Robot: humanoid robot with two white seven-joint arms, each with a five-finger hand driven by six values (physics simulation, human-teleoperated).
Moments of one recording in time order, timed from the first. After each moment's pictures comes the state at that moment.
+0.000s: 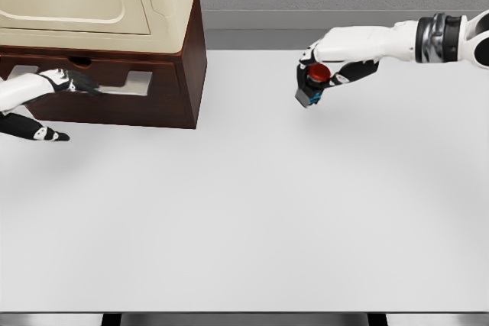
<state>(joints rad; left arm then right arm) -0.53 1.11 -0.64 -1.40 0.21 -0.61 -0.41 -1.17 -0.72 1.09 -1.23 0.00 -0.61 0.61</state>
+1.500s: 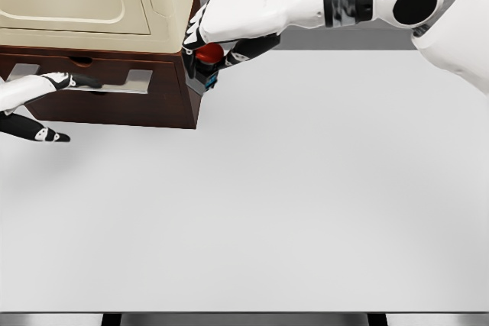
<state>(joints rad) -0.55 1.09 -0.68 -1.36 0.23 -0.61 -0.41 -1.34 -0.48 1.11 -1.34 -0.05 -0.61 0.61</state>
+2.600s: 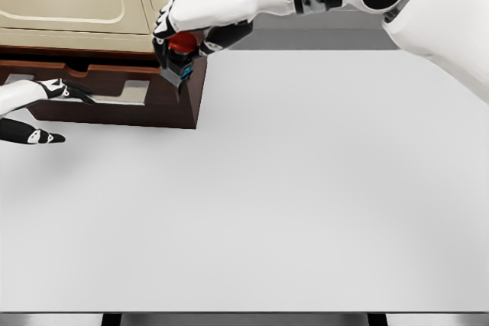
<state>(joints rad) -0.54 1.17 -0.70 -1.44 0.26 -0.61 -0.41 -1.39 -0.38 1.12 -1.24 -0.05 -0.61 0.61</state>
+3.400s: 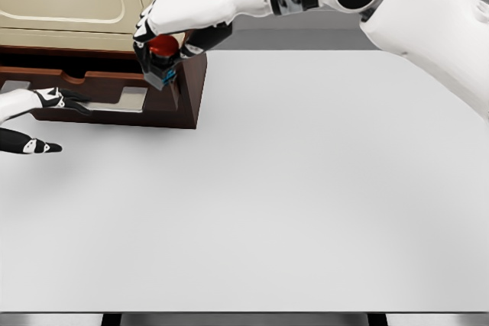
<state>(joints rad) -0.48 1.23 -0.70 -1.50 0.31 -0.60 -0.38 -1.40 -0.31 1.14 -1.20 -0.05 -0.61 0.61</state>
